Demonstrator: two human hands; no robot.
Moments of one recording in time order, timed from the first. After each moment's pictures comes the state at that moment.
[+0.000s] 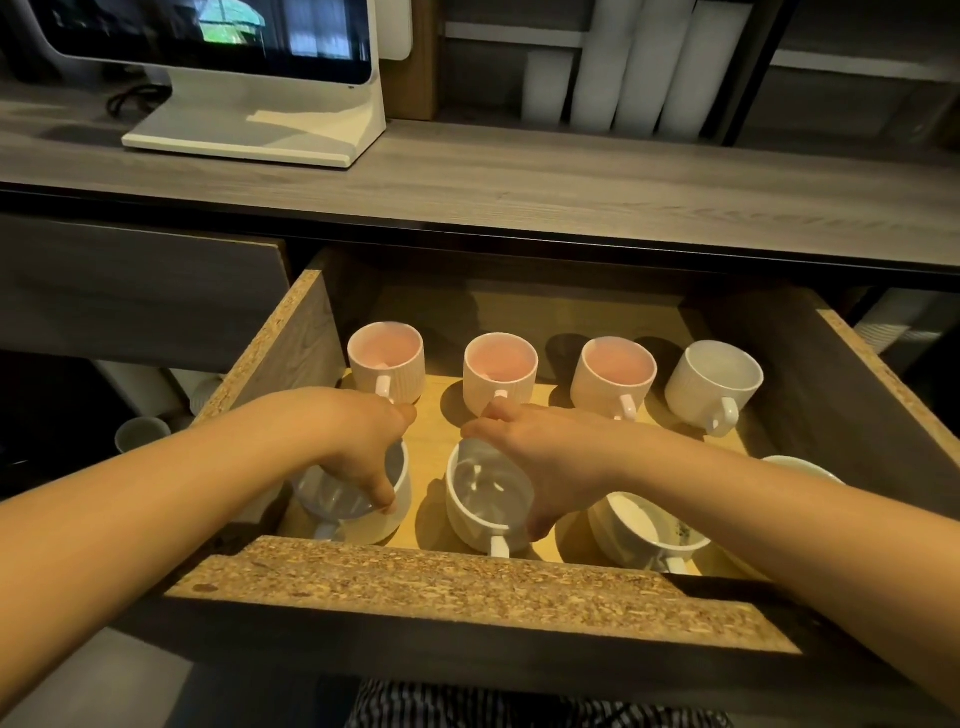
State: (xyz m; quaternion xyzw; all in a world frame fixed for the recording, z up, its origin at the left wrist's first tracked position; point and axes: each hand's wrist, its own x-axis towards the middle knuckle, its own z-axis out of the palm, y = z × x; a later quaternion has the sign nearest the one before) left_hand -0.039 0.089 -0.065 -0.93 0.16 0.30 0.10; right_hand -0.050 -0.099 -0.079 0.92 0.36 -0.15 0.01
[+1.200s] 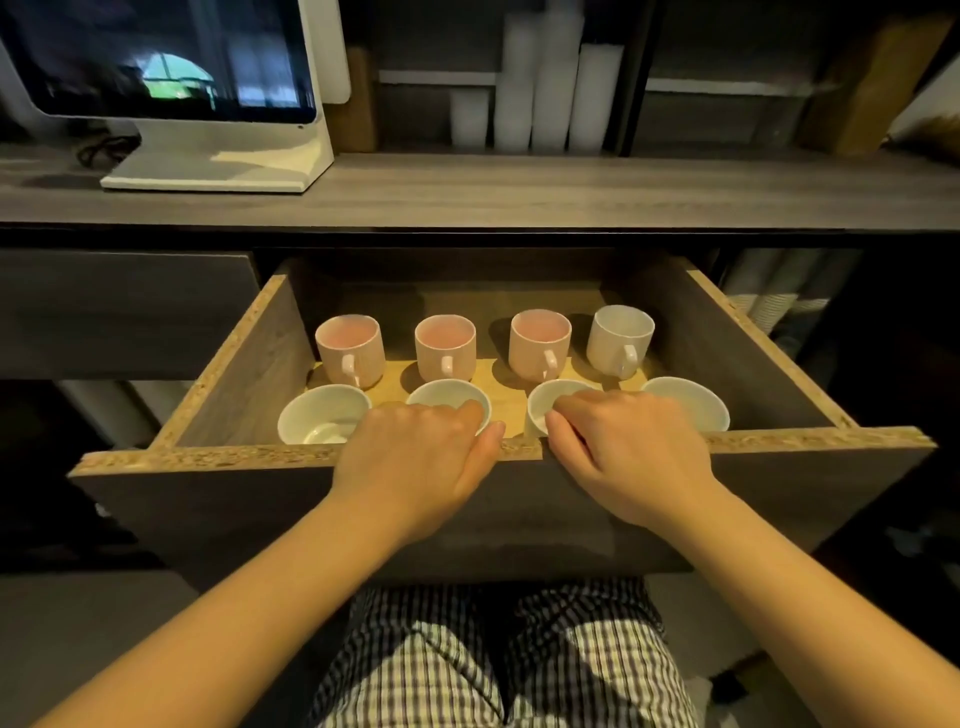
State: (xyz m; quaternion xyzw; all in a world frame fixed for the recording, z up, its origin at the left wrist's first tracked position) left_hand -0.179 0.021 -0.064 -0.95 0.26 -0.17 -0.03; right_hand -0.195 -0.160 -0.062 0.98 0.13 0.16 -0.05
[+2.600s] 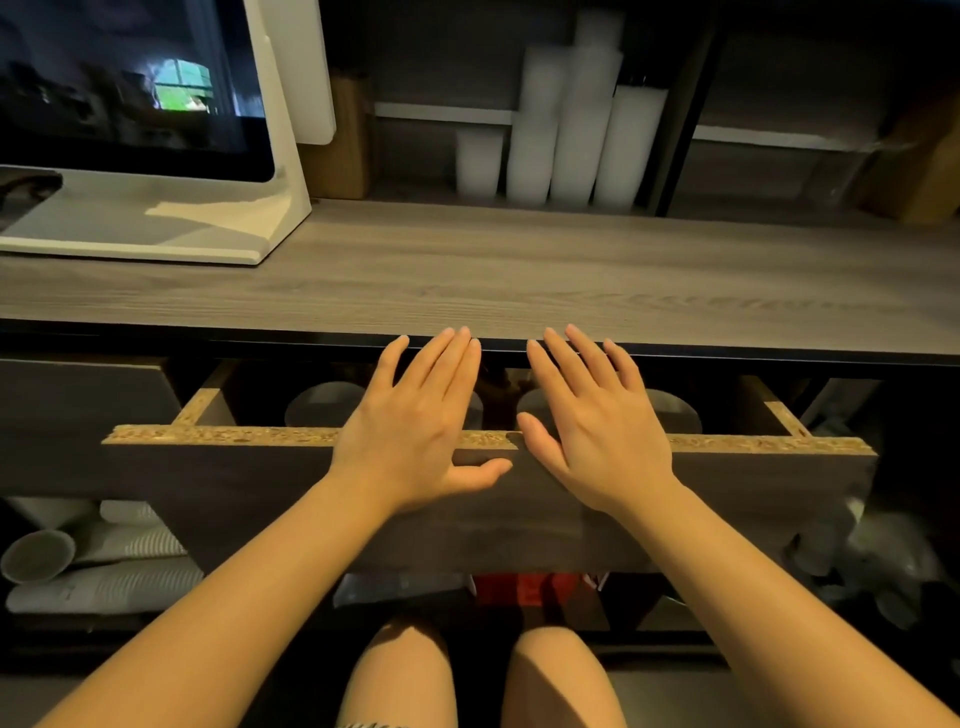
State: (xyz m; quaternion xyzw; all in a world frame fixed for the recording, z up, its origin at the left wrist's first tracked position) left_hand 0.052 0.003 -0.069 -0.92 0.26 -0.27 0.11; right_hand 0.036 -0.187 -0.069 0.95 0.13 0.29 0.08
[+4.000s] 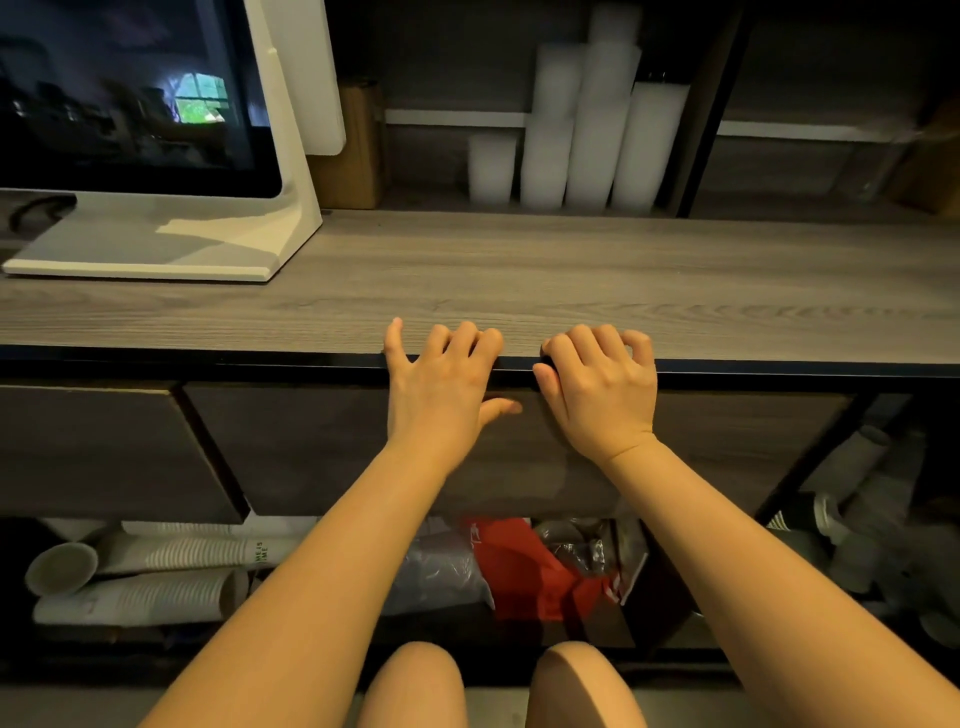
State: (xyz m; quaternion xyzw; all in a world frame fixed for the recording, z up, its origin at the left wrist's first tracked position) left_hand 0.101 -0.025 -0.057 -0.95 0.17 -0.26 0.01; right_hand 0.113 -0.192 -0.082 0.82 0.12 0.55 0.09
